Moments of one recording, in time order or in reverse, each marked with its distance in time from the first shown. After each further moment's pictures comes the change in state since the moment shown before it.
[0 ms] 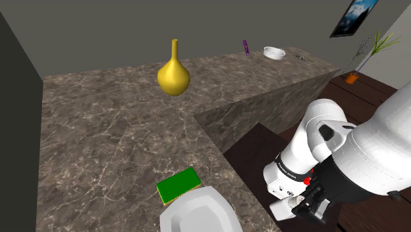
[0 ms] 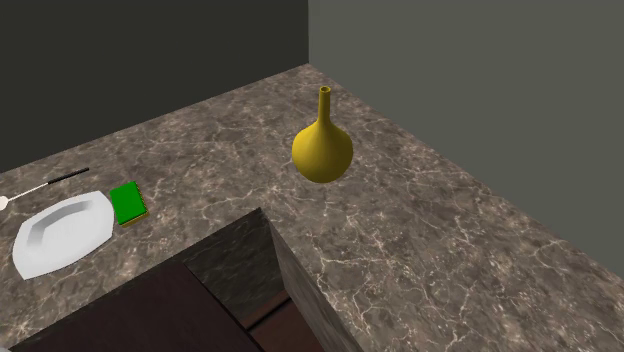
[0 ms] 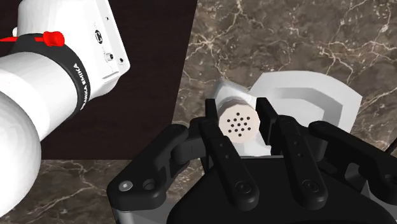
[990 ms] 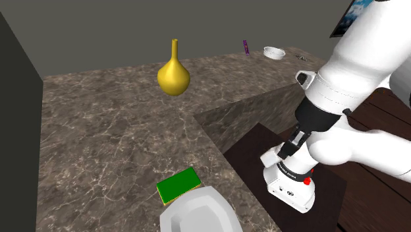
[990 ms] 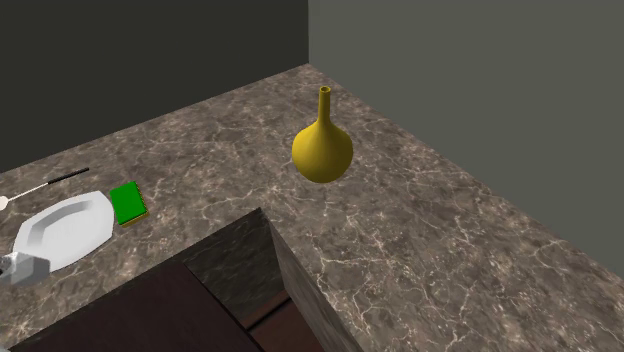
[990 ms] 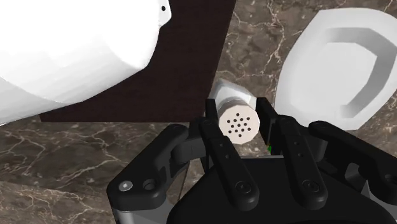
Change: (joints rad) arm -0.086 0.076 -0.299 -0.093 -0.350 0.070 -0.249
